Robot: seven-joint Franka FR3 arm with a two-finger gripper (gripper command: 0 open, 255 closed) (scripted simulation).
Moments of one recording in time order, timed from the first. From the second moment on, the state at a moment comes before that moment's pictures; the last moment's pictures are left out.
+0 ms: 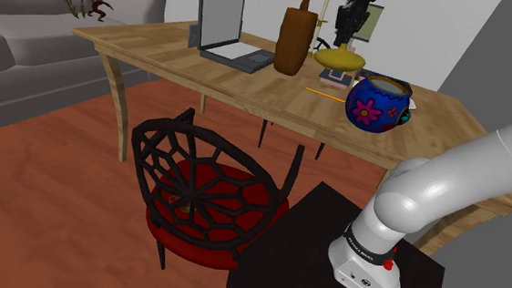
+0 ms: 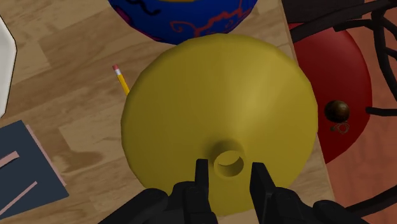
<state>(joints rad) -0.02 -0.48 -0.25 -1.78 -0.11 1.39 -0.17</state>
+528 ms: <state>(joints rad) -0.02 -0.41 -0.25 -1.60 -0.09 1.27 -0.18</state>
